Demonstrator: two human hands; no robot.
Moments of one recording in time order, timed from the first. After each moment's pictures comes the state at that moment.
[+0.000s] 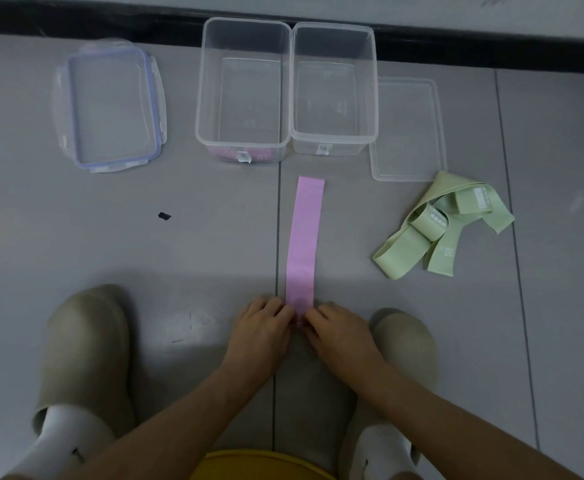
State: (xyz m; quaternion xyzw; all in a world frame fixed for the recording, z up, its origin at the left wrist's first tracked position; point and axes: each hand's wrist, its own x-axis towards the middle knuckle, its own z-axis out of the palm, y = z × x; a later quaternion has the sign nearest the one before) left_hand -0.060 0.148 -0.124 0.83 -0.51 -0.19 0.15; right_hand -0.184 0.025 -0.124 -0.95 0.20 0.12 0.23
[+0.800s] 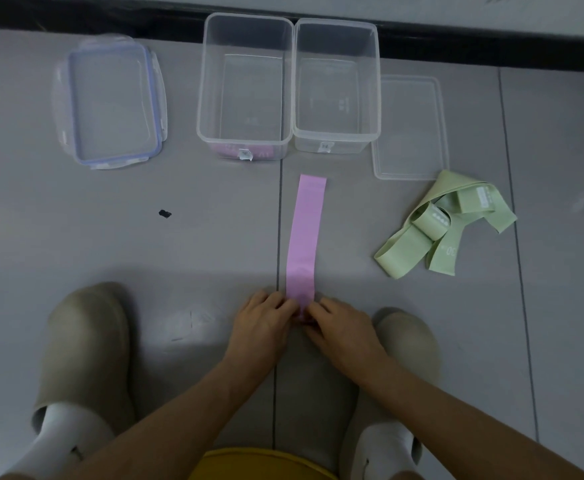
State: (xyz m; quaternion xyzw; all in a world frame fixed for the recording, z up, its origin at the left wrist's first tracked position) left_hand -0.056 0.142 -0.121 0.83 -0.51 -0.18 0.16; right_hand -0.180 0.017 -0.120 -0.94 0.20 0.14 0.24
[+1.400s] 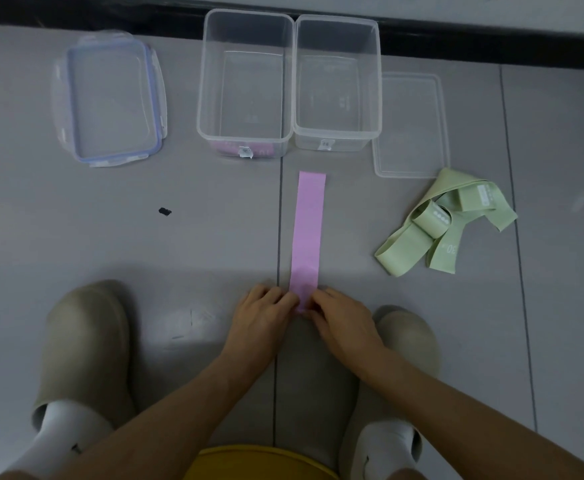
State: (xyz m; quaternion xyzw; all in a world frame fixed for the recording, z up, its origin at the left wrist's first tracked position) left_hand -0.049 0.143 -0.131 0.82 -0.52 -0.17 0.15; right_hand -0.170 0.013 -0.119 -0.90 0.28 0.13 0.32
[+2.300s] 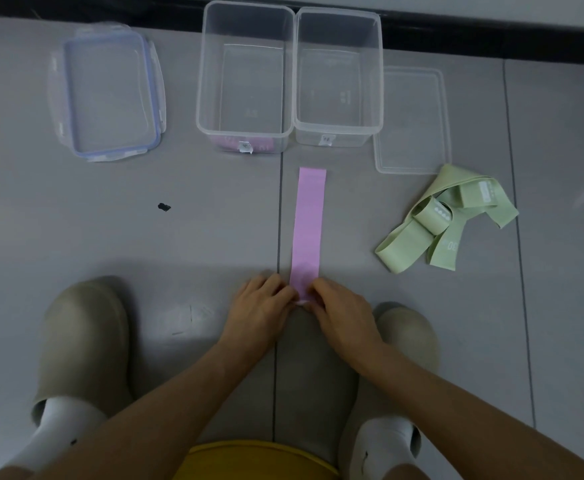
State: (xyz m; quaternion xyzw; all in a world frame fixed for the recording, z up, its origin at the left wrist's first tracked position) left_hand -0.040 0.140 -0.131 0.82 -0.53 -0.16 0.17; right_hand -0.167 0.011 -0.116 -0.89 0.30 0.10 0.34
